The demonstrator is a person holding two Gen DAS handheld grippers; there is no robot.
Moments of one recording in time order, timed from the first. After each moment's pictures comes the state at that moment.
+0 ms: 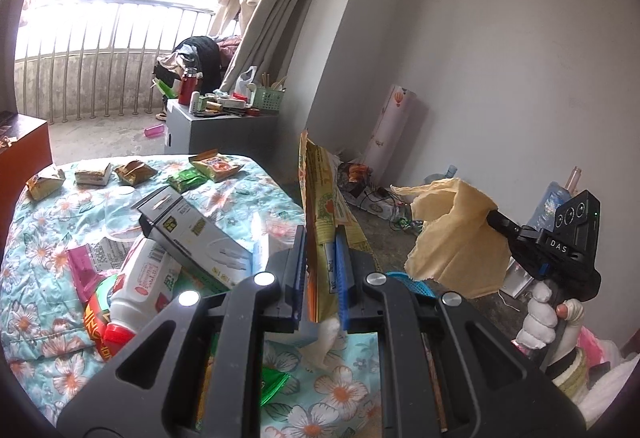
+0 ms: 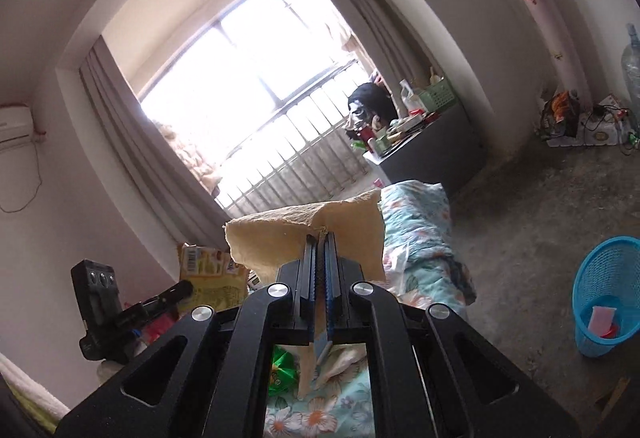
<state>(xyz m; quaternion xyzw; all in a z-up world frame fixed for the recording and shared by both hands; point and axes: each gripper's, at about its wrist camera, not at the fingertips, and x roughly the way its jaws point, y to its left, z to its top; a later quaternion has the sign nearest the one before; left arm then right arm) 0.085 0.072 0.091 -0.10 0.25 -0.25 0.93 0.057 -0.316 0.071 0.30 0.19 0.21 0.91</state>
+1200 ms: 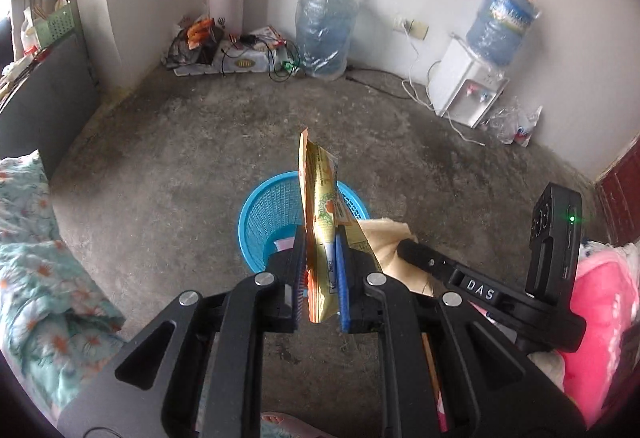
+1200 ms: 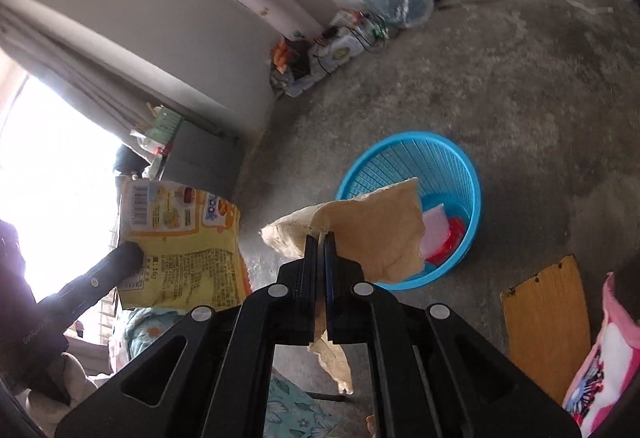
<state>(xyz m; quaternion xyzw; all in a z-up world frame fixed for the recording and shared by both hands) 0.256 -0.400 -0.063 0.13 0.45 -0.44 0.77 0.090 -0.559 -0.166 0.48 0.33 -0.16 0.80</state>
